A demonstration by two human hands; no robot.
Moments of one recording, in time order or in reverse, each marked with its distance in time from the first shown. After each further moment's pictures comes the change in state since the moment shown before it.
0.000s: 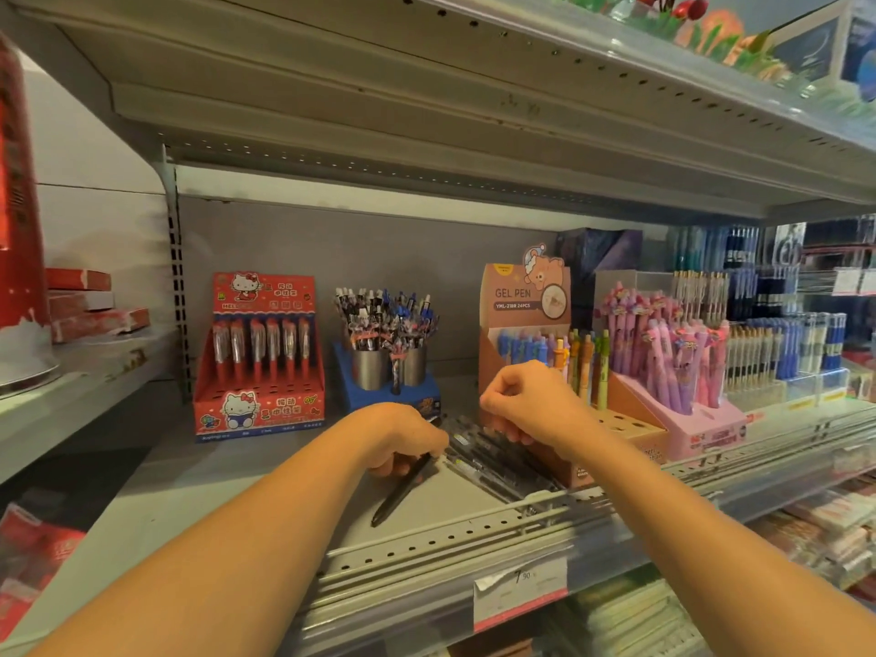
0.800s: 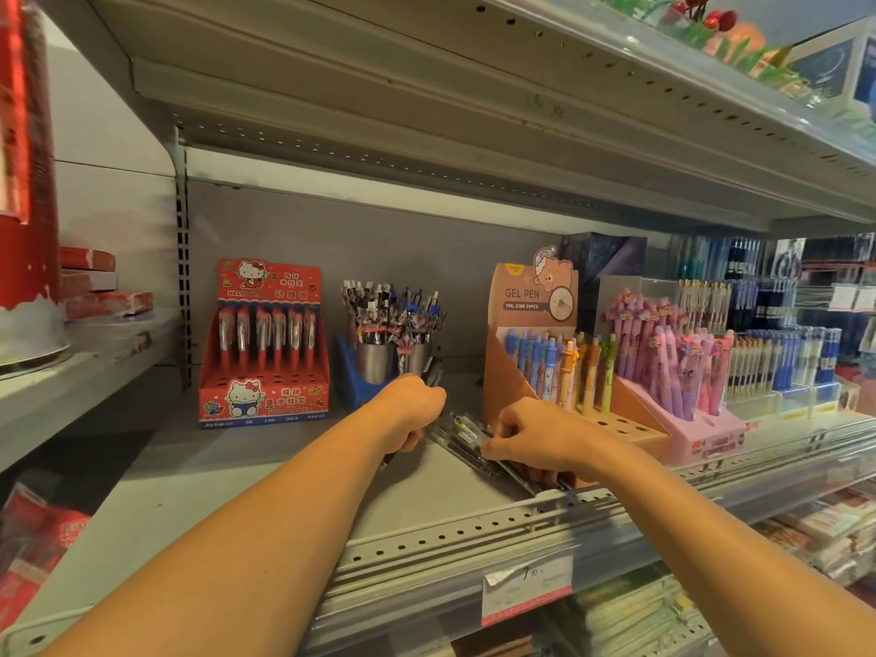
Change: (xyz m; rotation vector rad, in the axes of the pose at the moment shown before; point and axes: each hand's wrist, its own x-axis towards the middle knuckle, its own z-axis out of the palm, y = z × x) left_hand 0.019 -0.003 -0.002 -0.407 0.232 0.170; right_hand -0.016 -0.006 0.001 -0.322 -0.353 0.089
